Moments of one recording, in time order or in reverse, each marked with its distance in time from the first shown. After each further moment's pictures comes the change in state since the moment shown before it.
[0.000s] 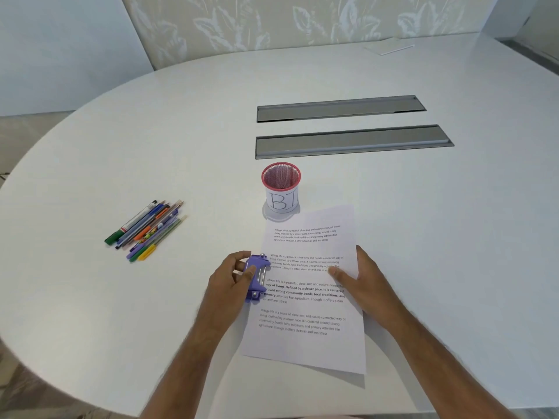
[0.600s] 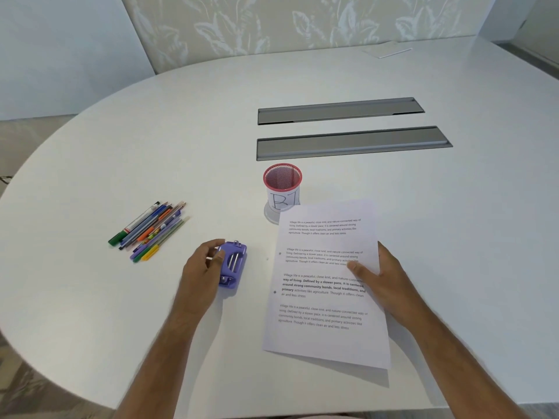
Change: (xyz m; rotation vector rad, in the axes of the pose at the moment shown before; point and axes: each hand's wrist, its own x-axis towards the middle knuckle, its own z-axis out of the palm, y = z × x) left_hand 0.023 -0.005 -0.048 0.123 0.139 0.114; right_hand -0.008 0.007 -0.028 0.184 0.033 -0.076
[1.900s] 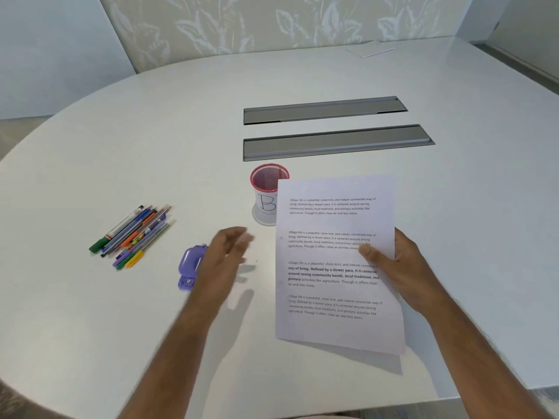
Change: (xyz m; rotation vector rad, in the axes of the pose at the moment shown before) left_hand -0.009 0.063 0.041 -0.353 -0.117 -0.089; right_hand -0.006 -0.036 -0.034 0.155 0.001 -0.061
